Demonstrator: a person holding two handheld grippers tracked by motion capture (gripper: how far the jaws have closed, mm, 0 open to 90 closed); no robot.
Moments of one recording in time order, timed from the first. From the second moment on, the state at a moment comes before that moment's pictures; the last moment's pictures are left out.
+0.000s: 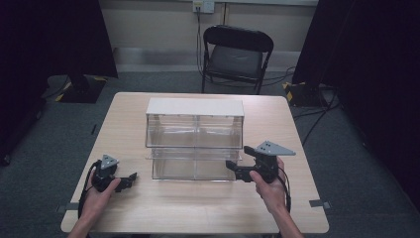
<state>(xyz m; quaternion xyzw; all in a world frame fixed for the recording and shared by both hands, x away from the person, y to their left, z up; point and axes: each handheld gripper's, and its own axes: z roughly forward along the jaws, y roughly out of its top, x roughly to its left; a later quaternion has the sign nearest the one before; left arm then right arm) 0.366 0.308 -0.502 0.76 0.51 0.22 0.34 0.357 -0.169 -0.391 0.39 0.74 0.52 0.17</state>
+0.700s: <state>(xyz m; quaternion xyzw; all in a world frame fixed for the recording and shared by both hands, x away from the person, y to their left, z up) 0.366 0.308 -0.503 0.76 0.51 0.22 0.34 0.359 -0.169 -0.383 0.38 0.74 0.53 0.17</state>
